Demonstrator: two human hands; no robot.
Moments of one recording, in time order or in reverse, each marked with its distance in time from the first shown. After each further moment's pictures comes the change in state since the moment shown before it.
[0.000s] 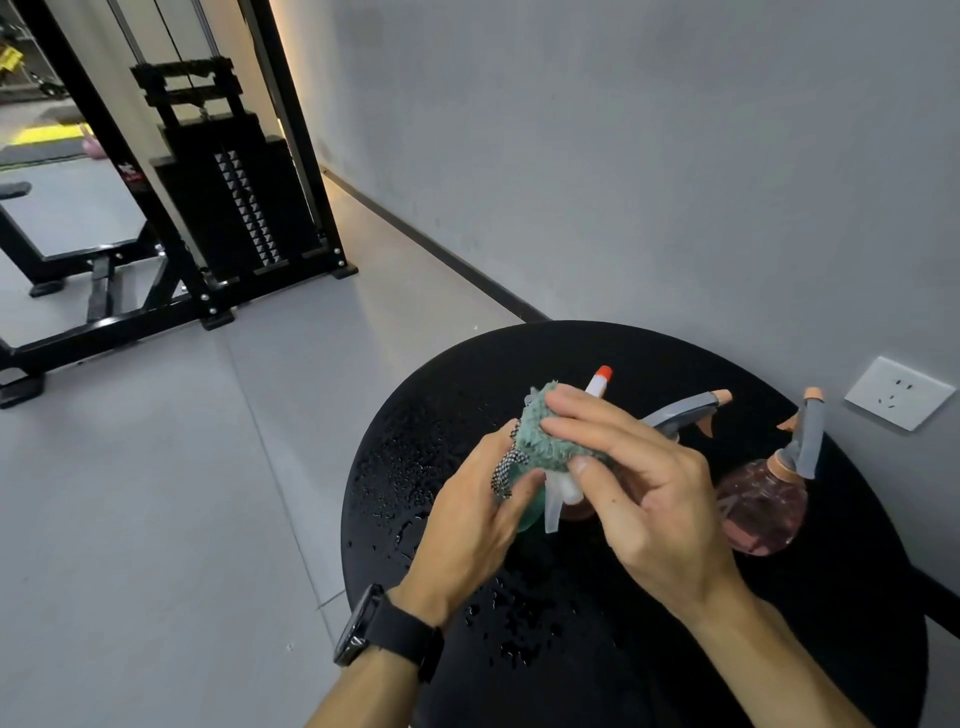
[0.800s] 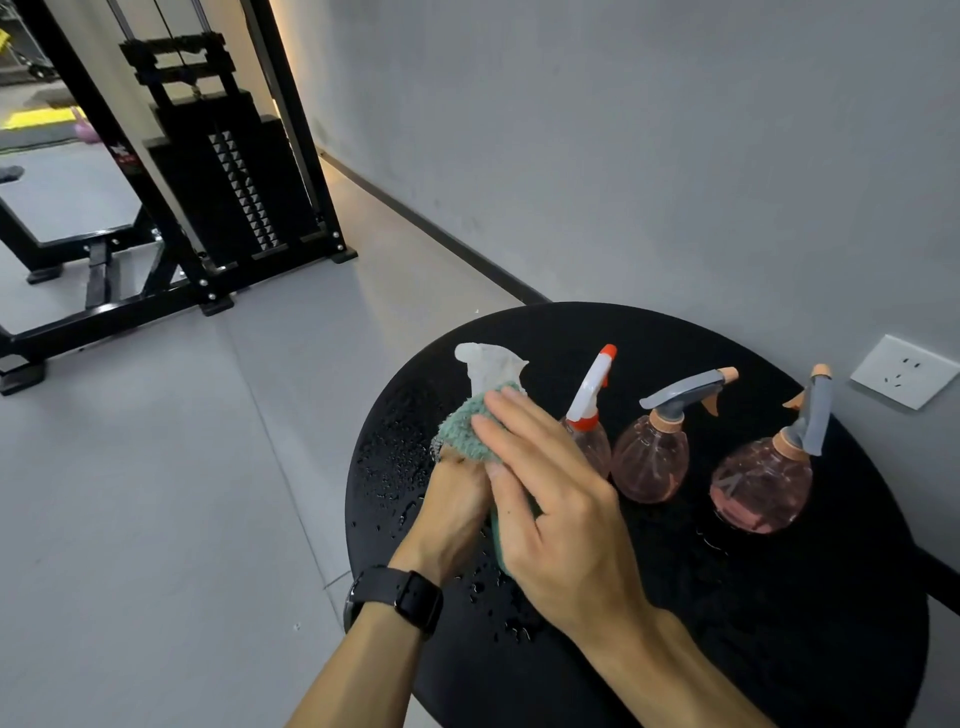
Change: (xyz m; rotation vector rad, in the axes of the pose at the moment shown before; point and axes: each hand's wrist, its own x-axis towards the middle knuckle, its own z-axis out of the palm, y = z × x) left_hand 0.001 0.009 -0.011 -0.595 -0.088 -0.575; right_hand -0.018 -0.011 0.064 -0.261 0.101 -0.094
